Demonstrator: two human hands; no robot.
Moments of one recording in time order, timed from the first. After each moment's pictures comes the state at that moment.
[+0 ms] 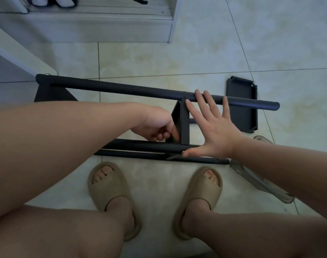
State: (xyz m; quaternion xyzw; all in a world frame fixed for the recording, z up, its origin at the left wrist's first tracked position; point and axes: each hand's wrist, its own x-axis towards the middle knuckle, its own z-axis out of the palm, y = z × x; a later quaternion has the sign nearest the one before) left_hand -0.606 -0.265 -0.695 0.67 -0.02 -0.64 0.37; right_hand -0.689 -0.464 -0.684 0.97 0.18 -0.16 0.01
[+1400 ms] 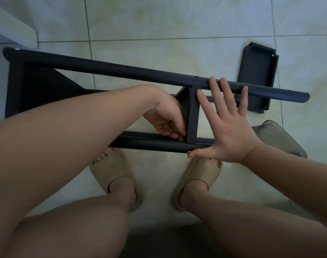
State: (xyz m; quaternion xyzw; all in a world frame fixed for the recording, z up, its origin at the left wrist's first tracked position) left_hand -0.580 -0.286 -0.730 0.57 -0.07 -0.76 0.32; right_hand -0.694 -0.465 -0.685 0.97 0.18 -0.15 0.00
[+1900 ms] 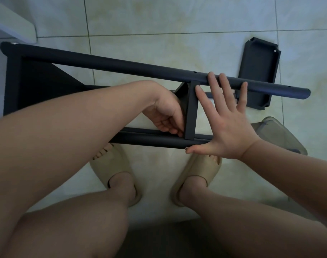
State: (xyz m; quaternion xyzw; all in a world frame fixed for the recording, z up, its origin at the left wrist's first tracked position) left_hand -0.582 -0.288 -0.728 0.57 -0.06 -0.76 0.32; right_hand -0.695 -0.466 -0.687 0.97 0.18 -0.13 -0.01
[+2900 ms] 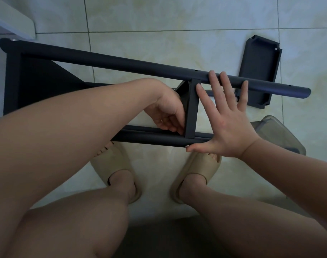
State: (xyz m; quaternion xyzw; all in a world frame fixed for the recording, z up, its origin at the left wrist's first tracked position) left_hand -0.582 -0.290 -0.729 0.58 -0.06 -0.75 0.31; right_hand -0.694 -0.465 -0.685 0.97 0.18 -0.14 -0.01
